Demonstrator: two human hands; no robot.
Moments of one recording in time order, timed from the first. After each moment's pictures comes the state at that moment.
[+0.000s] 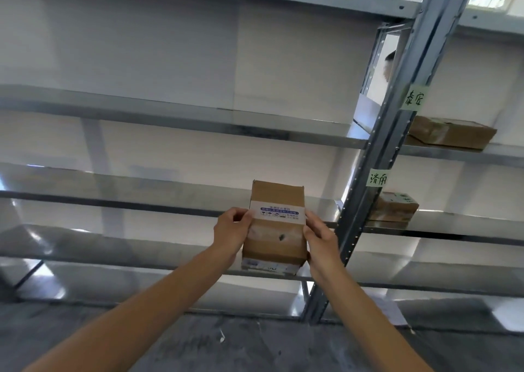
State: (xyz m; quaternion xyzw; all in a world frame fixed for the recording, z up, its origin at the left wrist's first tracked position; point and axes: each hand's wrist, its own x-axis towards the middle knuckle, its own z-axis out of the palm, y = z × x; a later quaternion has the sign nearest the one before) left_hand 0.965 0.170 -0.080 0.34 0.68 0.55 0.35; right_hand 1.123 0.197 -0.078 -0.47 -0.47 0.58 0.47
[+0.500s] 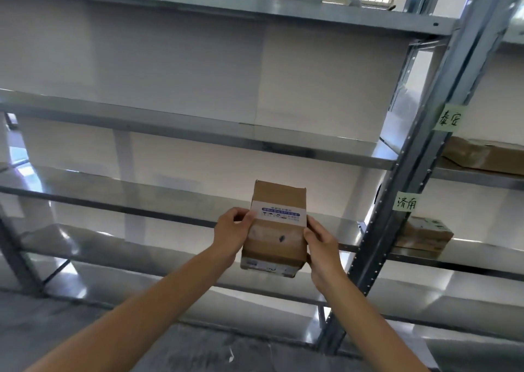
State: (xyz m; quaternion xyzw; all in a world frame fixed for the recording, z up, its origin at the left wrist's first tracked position) left_hand 0.923 0.186 -0.060 0.34 0.67 0.59 0.31; right_hand 1.080 0.226 -0.058 -0.43 -0.53 0.59 0.44
